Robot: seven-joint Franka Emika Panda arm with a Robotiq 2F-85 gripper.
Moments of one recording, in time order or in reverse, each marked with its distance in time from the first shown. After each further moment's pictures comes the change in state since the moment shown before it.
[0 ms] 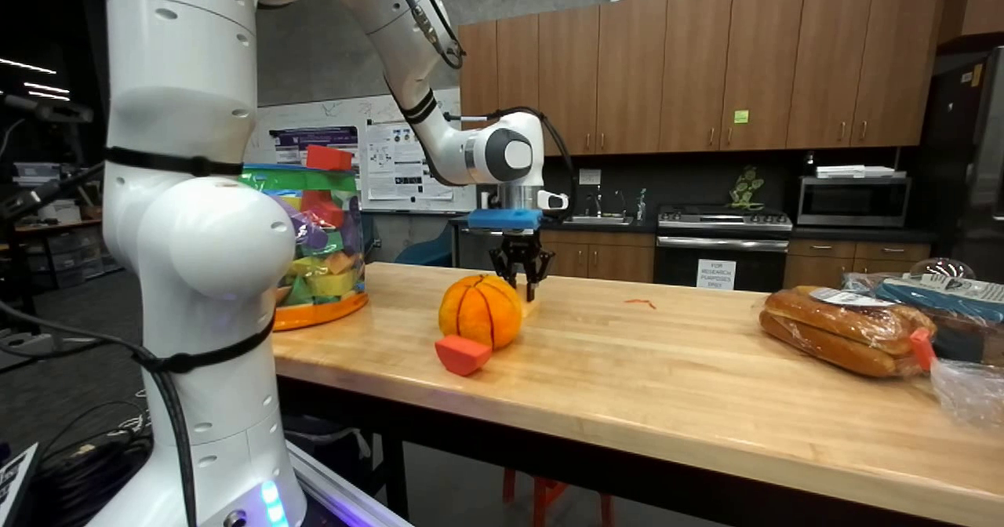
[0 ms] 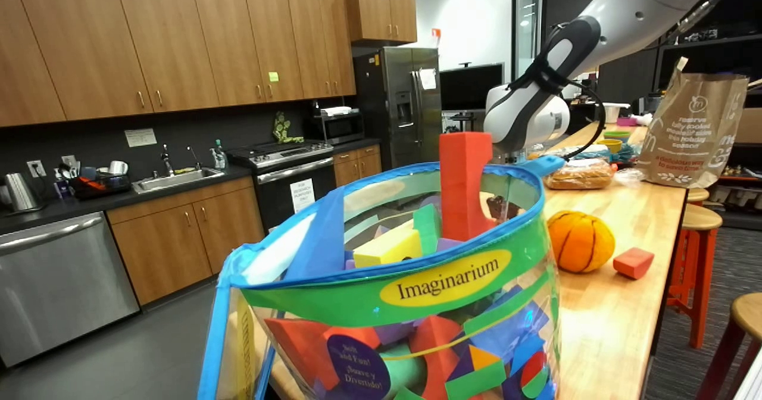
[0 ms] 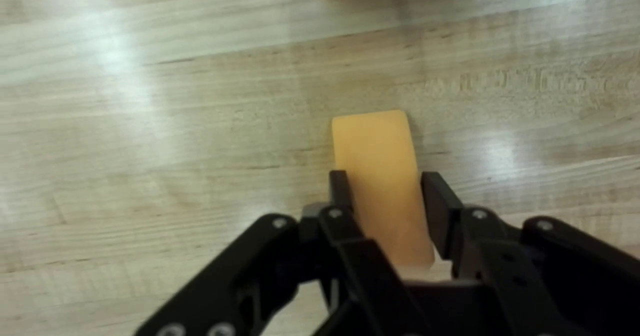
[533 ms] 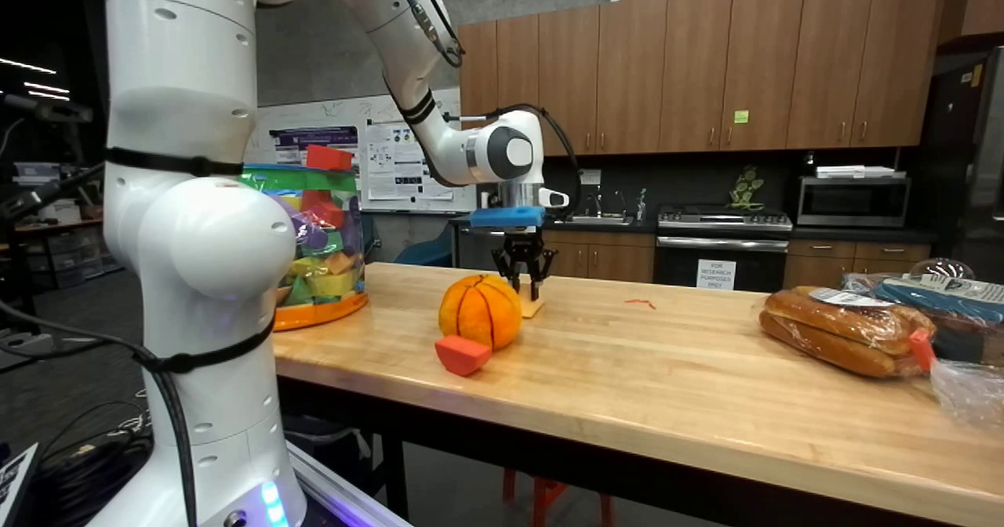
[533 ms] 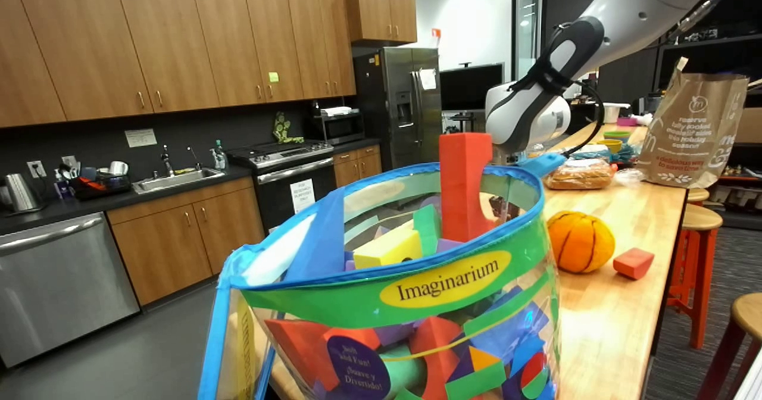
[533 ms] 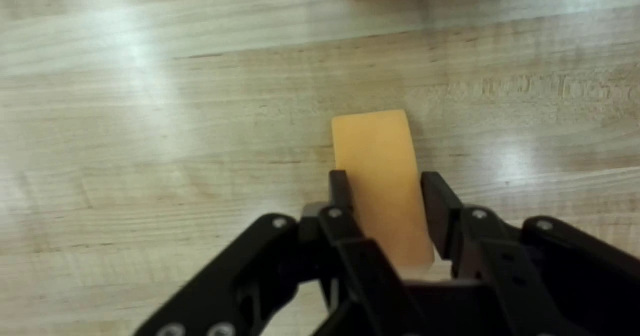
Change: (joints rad) arm -0.001 -0.009 -0.003 -0.001 -0.057 -0.001 0.006
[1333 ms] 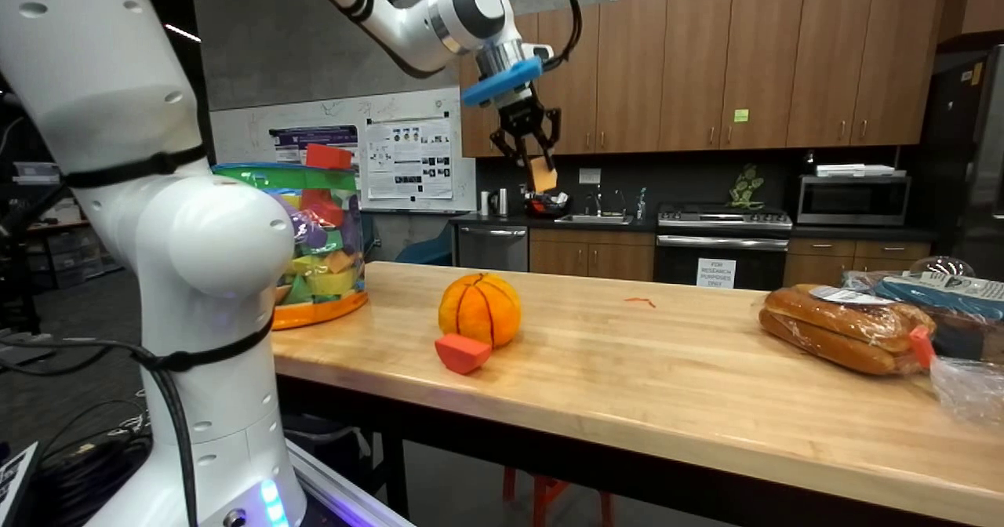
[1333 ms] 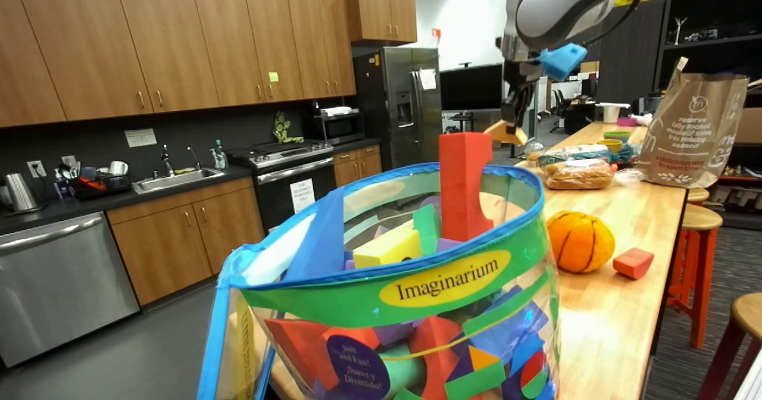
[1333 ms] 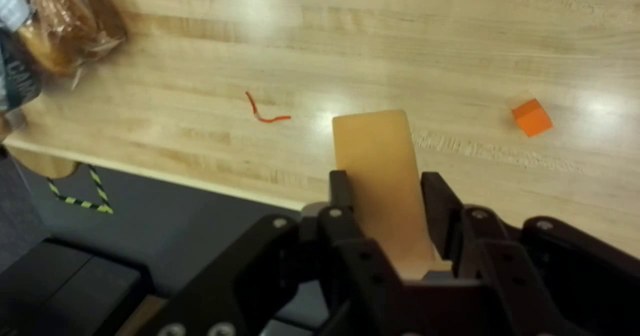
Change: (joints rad) arm 0.008 -0.412 0.014 0.084 -0.196 -0.175 -0.074
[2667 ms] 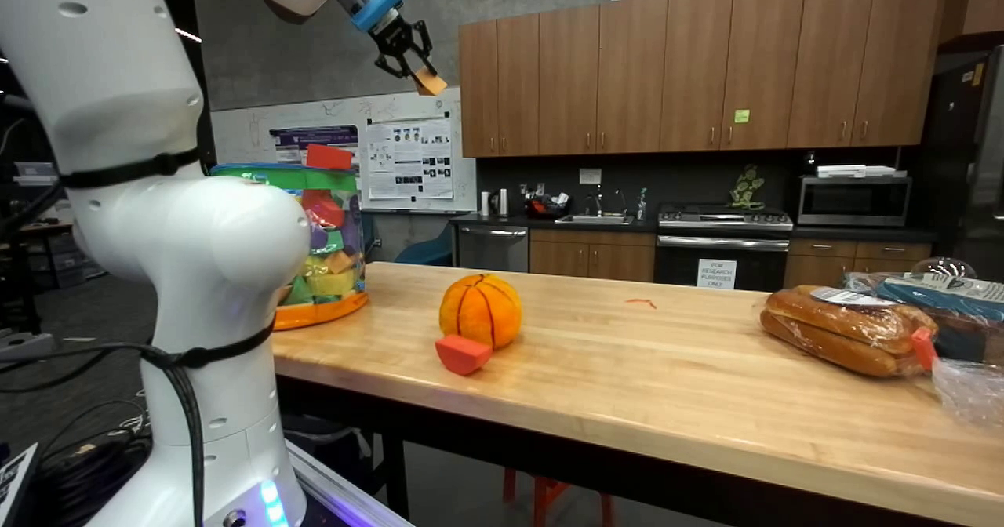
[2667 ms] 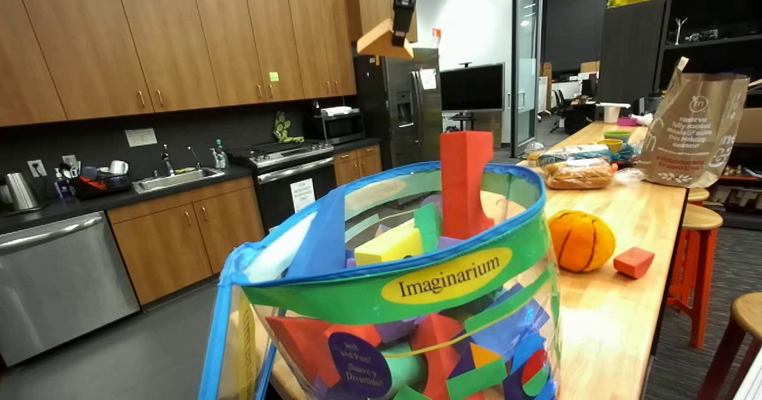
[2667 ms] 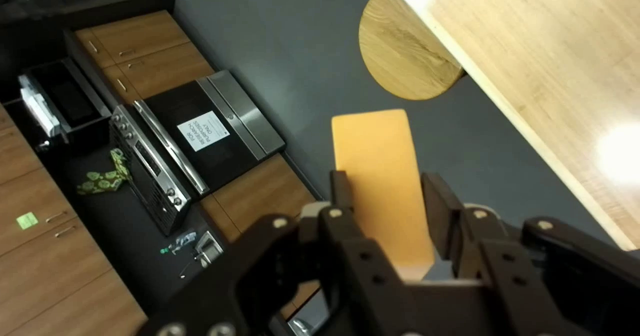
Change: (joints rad) arm 0.224 0.039 0.366 0.389 -0.256 -0.127 -0.055
